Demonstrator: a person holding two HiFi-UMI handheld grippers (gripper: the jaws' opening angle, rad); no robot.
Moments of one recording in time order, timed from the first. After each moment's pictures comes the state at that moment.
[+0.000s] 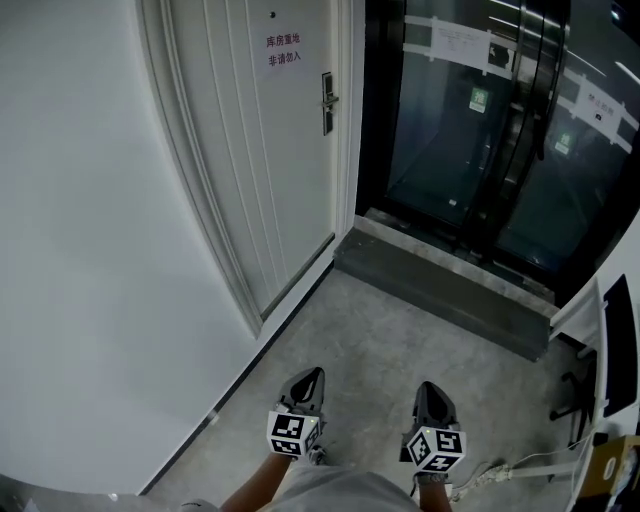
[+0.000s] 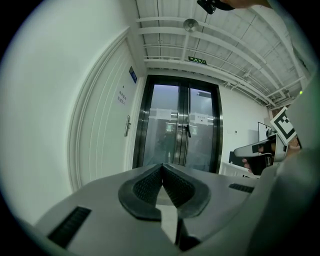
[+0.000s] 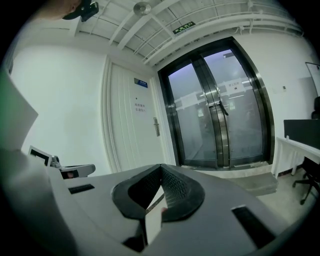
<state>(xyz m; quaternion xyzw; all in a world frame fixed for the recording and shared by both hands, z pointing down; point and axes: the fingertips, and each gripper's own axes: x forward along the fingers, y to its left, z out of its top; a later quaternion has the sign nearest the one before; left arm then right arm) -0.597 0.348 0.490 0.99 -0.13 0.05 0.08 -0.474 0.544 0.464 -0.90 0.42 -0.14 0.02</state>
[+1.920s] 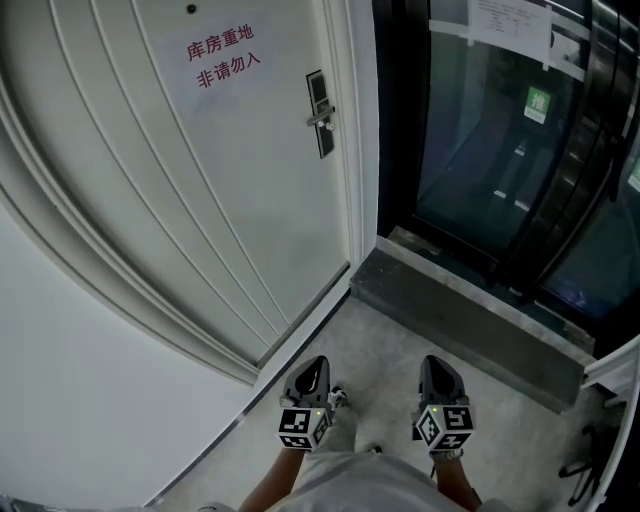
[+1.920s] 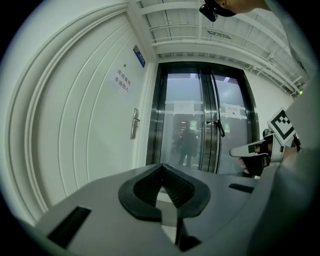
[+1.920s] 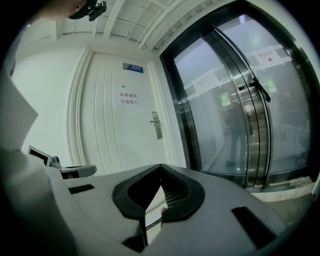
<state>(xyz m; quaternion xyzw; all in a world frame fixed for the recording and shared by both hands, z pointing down) -0.224 0.116 0.496 0.97 -0.22 0.05 0.08 -0.068 0.273 0.473 -0.85 0.51 -0.14 0.01</state>
